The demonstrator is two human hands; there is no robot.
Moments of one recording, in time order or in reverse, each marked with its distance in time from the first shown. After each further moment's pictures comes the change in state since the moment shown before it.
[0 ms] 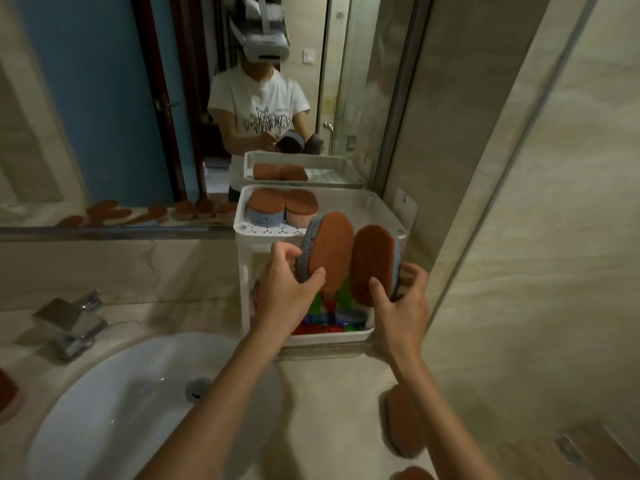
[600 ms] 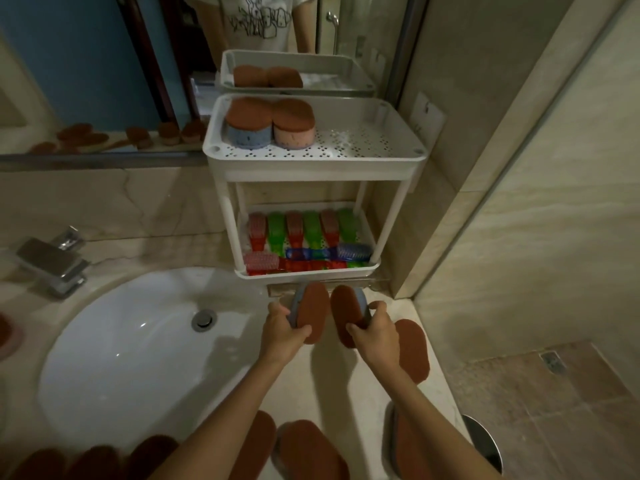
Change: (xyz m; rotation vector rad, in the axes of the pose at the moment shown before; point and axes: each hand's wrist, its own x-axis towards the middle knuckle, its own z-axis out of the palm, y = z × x) left_hand -0.057 -0.173 0.086 0.201 -0.246 -0.550; right_hand -0.058 0.149 0.031 -0.537 -0.497 0.428
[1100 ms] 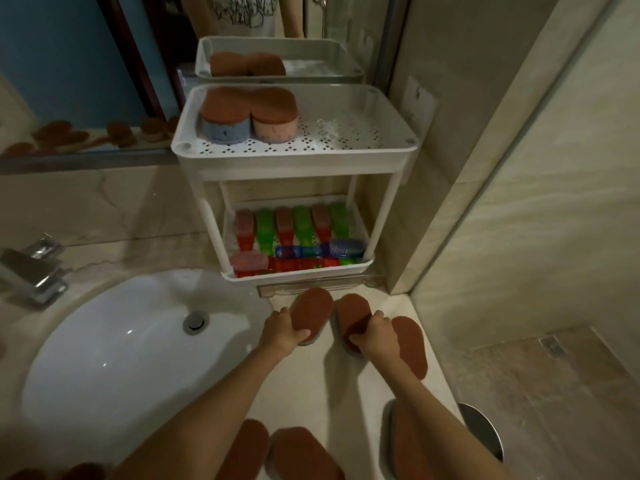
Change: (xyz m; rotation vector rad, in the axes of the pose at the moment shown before) left_hand 0.041 -0.007 0.024 0.471 -0.227 -0.011; right_hand 0.036 0.024 0.008 -0.203 -0.221 0.146
